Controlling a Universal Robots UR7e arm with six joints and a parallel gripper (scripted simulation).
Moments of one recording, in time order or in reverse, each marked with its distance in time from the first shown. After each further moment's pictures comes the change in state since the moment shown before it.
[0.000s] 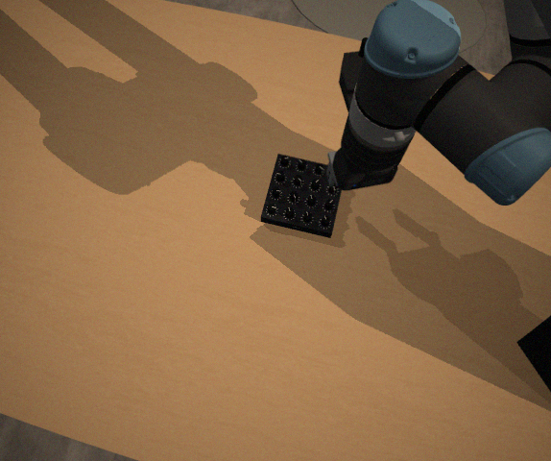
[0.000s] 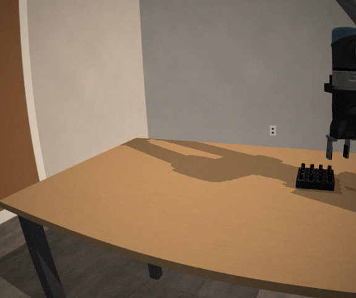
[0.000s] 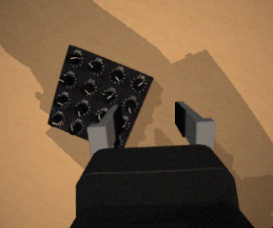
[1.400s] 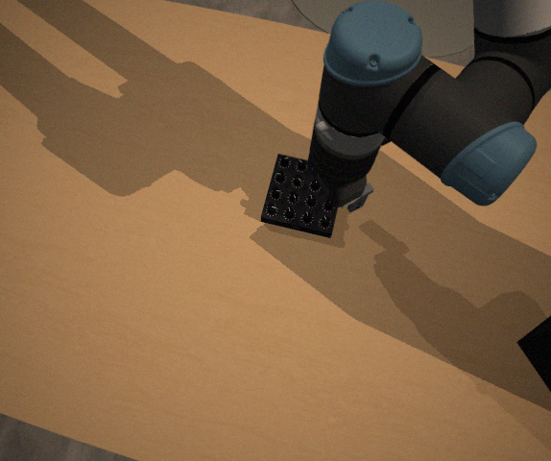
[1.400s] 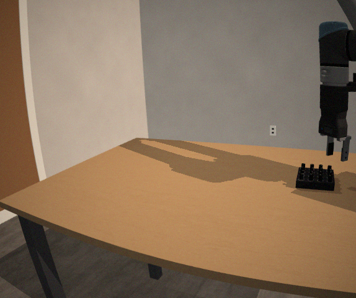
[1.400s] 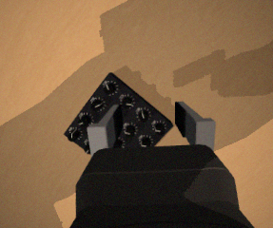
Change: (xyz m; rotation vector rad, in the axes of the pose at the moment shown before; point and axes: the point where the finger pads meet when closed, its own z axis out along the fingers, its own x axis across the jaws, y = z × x) arm -0.016 0.024 -0.009 0.000 -0.001 1.266
